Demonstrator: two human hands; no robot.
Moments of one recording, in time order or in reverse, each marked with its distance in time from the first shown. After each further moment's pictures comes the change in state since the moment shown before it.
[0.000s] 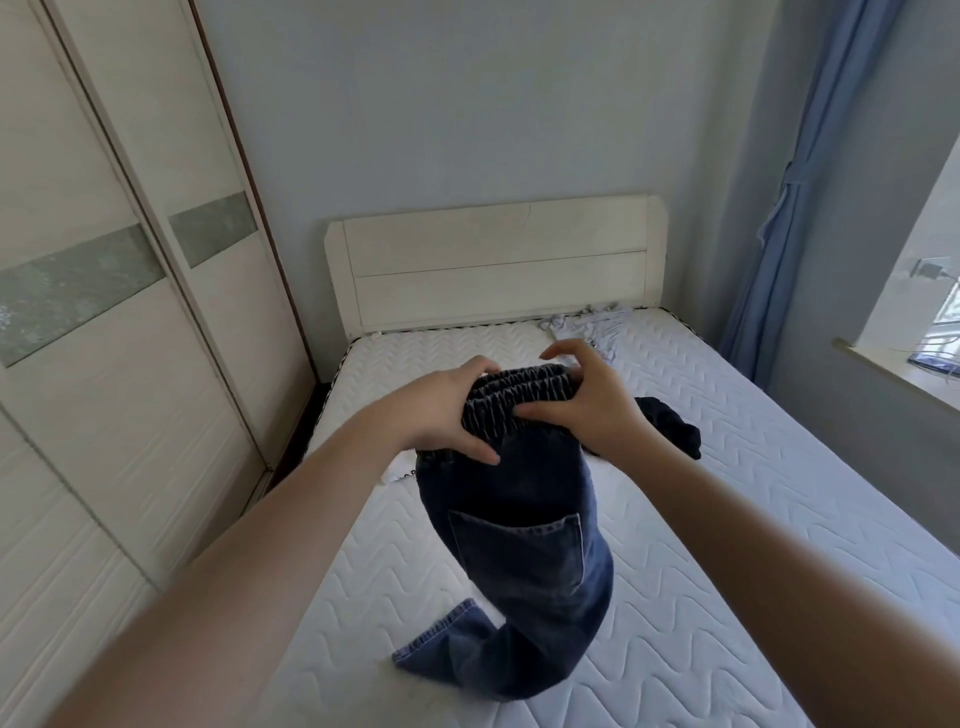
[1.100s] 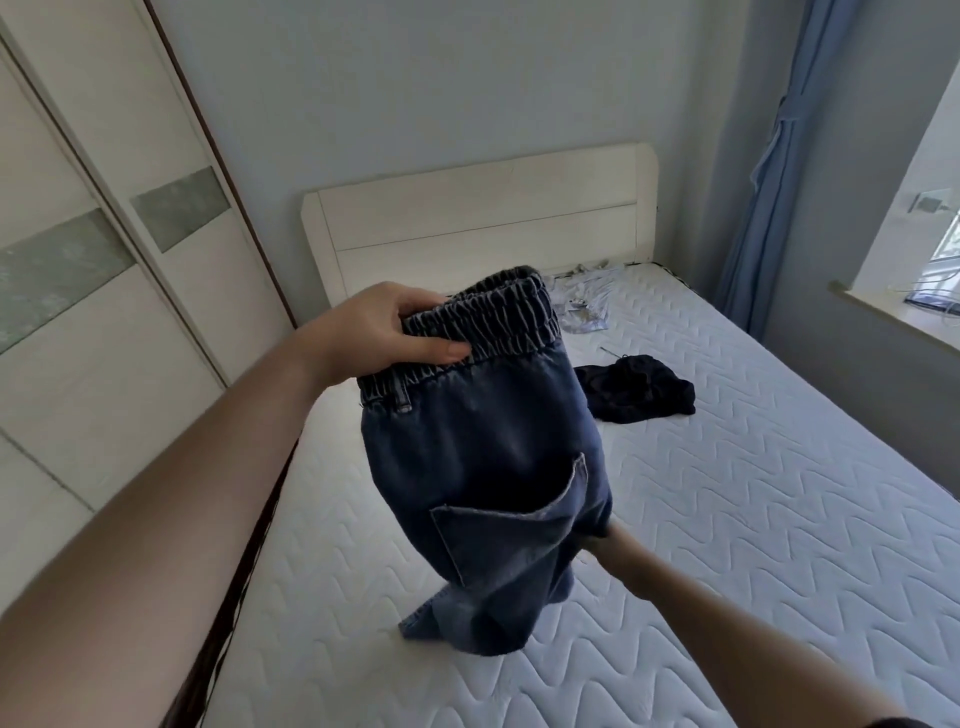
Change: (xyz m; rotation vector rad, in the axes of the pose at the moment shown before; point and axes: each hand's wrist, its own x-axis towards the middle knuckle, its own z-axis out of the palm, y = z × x) left_hand -0.010 0.010 -0.051 -0.547 -0.026 0.228; right_hand -0.121 0.216 0.034 -0.039 -0.249 0.640
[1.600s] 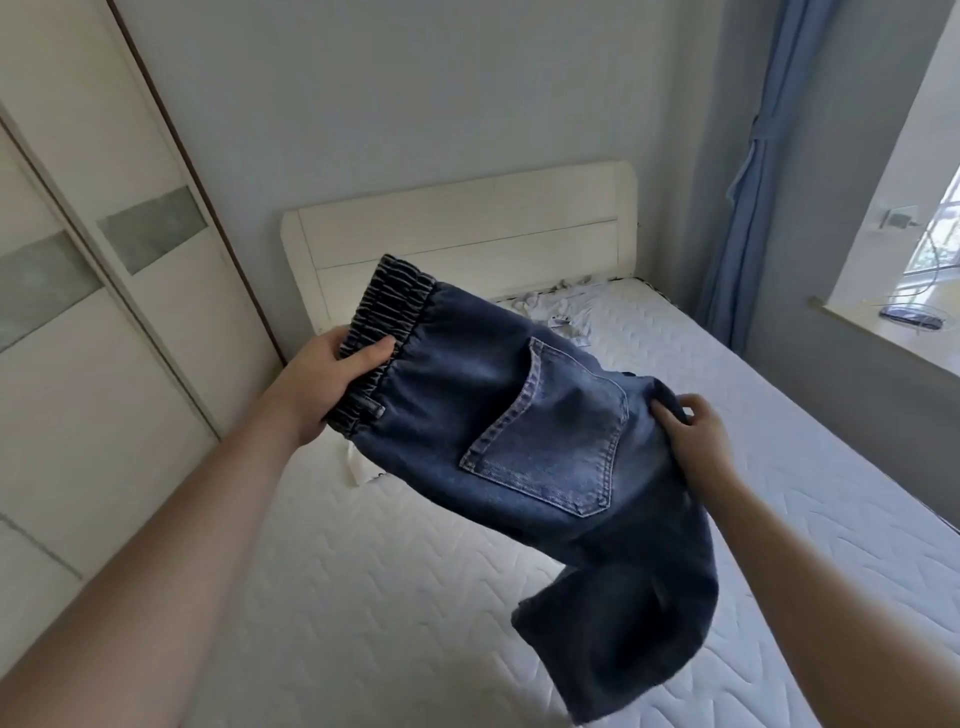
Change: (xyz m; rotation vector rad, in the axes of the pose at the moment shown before) left_hand 0.032 -0.064 0.013 -0.400 0.434 -0.156; right_hand 0.029 -0.071 -0.168 0.314 0.675 -0.166
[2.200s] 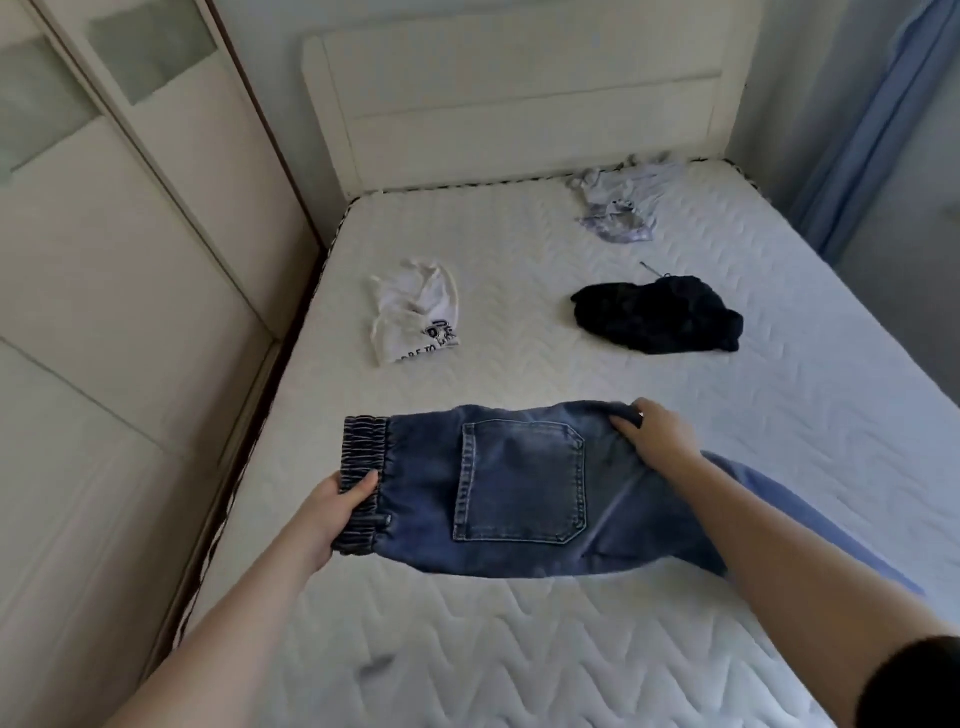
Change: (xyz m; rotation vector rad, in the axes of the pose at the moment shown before) left_hand -0.115 -0.285 0.014 -0.164 0.325 -0.737; right_hand 0.017 0.123 0.093 -0.764 -0.505 0.005
